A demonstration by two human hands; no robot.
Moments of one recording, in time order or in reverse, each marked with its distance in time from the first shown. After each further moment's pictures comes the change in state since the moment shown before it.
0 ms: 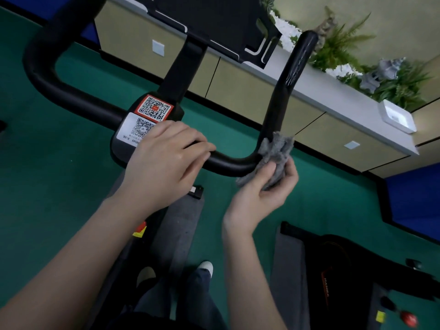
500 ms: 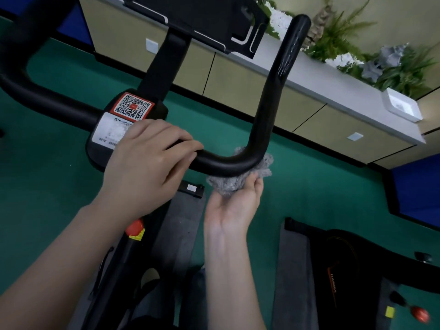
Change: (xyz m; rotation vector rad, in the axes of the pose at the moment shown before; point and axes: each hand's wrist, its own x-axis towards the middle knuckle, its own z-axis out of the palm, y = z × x) left_hand 0.000 0.001 0.003 0.046 -0.027 -0.008; right_hand 0.000 0.002 0.003 0.650 0.054 0.951
